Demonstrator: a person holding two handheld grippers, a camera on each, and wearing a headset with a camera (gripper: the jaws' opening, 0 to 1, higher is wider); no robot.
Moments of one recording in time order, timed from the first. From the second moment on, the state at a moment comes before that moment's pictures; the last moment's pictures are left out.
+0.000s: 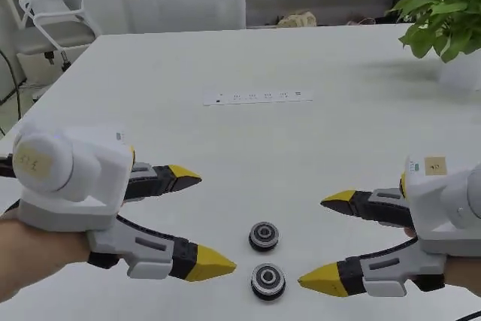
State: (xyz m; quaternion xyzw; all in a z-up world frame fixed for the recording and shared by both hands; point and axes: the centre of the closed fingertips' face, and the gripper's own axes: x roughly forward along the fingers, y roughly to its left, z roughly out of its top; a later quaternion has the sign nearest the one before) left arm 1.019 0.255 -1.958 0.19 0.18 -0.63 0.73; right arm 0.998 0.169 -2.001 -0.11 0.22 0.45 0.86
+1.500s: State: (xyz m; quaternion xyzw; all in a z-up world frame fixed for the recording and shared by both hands) left arm 1.005 0.219 -2.029 0.21 0.24 -0.68 0.66; right arm 0.997 0.191 -2.058 -0.13 0.26 0.50 0.81
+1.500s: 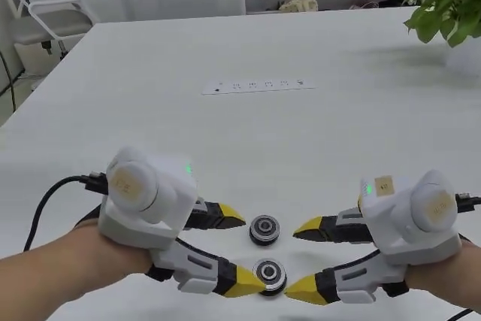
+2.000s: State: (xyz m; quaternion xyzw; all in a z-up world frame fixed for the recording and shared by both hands) left arm 0.998 0.215 -2.045 0.22 0.25 -0.68 0.65; right arm 0.995 0.200 -2.065 -0.12 0.27 0.51 0.80
